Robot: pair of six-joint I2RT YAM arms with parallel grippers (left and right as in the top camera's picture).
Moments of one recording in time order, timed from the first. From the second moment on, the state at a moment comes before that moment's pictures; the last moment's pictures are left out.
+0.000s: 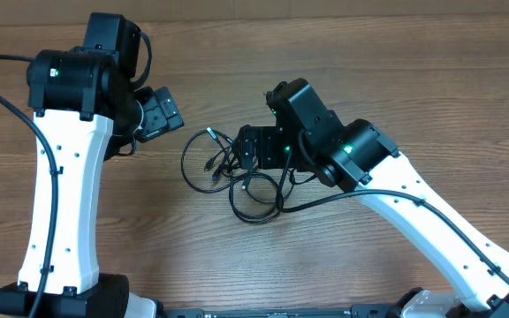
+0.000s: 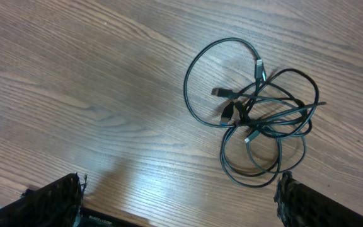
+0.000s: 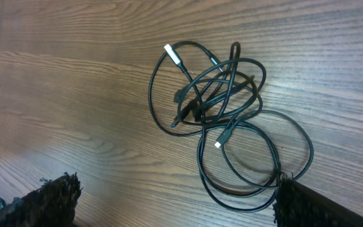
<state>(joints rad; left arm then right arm) -0.13 1.66 2.00 -1.69 -0.05 -0.58 0.70 1.55 1.49 -0.90 -0.13 0.63</state>
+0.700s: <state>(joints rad) -0.13 1.66 1.97 -1.69 0.03 -0.47 0.62 1.58 1.49 -0.86 -0.13 0.77</state>
